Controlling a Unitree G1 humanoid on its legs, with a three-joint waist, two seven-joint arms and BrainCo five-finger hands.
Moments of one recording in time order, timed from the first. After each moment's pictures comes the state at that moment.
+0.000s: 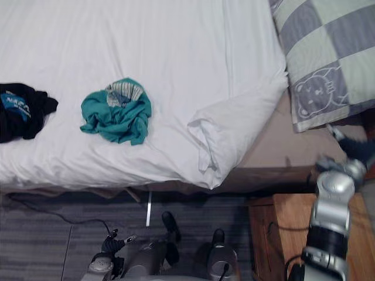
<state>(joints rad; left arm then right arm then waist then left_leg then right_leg) 0.05 0.13 0.07 0.87 0.21 -0.02 0.19 -0.38 -0.51 -0.39 0.14 -0.16 0.01 -0.43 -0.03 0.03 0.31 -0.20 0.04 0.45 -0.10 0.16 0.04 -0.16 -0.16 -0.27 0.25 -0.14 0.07</state>
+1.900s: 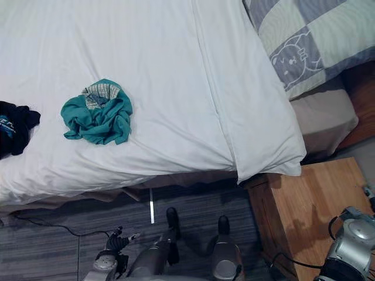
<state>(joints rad) 0.08 0.09 0.05 0.86 0.17 0.00 0.19 -0.09 -0.38 -0.82 0.24 -0.05 0.12 -0.54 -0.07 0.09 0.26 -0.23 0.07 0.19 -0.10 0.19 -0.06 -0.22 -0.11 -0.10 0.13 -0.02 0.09</state>
